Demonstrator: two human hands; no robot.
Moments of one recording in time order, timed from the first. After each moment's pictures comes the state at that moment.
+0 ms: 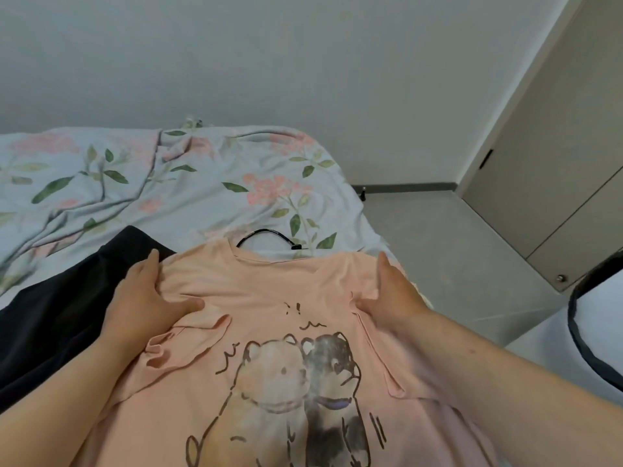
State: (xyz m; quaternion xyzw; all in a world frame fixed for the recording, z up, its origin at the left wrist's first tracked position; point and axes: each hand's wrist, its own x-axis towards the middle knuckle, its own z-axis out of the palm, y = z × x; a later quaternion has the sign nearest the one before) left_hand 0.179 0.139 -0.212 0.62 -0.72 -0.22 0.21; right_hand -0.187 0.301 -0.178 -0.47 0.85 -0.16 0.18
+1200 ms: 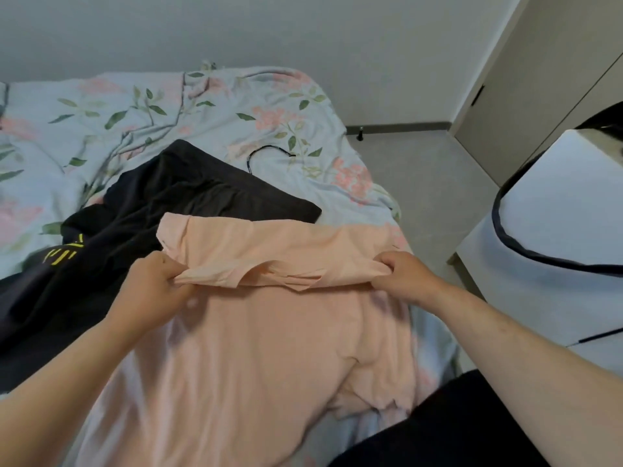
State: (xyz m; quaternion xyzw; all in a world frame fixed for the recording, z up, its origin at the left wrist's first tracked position) left_hand 0.282 0.410 -0.123 0.45 -0.85 -0.17 0.20; right_hand -0.105 0.560 -0.115 -0.50 0.78 -0.22 0.31
